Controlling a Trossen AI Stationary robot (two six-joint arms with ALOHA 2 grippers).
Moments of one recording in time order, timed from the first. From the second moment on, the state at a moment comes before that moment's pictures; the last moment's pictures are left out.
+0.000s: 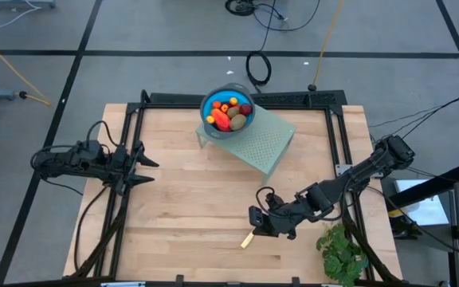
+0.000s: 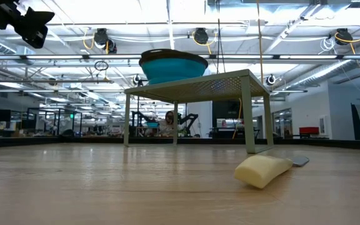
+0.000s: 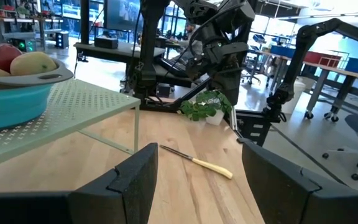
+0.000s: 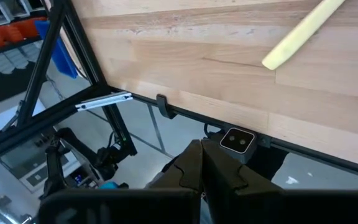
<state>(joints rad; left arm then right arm) -0.10 0.02 0.35 -0.35 0.11 -0.16 0.52 1.56 1.25 -0.43 0.05 2.15</state>
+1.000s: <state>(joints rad) -0.10 0.02 0.35 -0.35 0.11 -0.17 0.55 1.74 1.34 -0.31 0.02 2.37</state>
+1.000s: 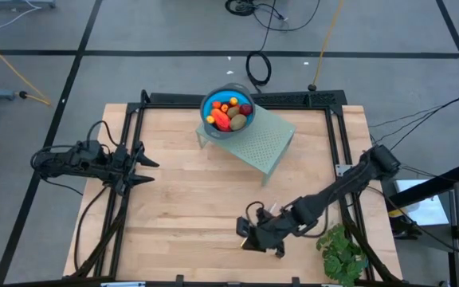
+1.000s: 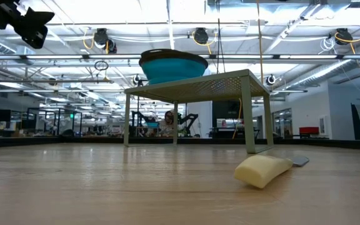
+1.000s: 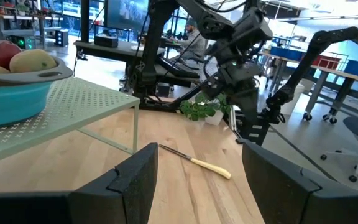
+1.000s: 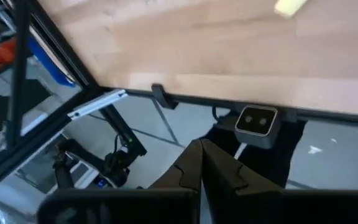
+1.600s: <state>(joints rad) -0.10 0.02 0.35 -0.37 0.11 -0.20 0.56 1.85 1.57 -0.81 0.08 2.36</state>
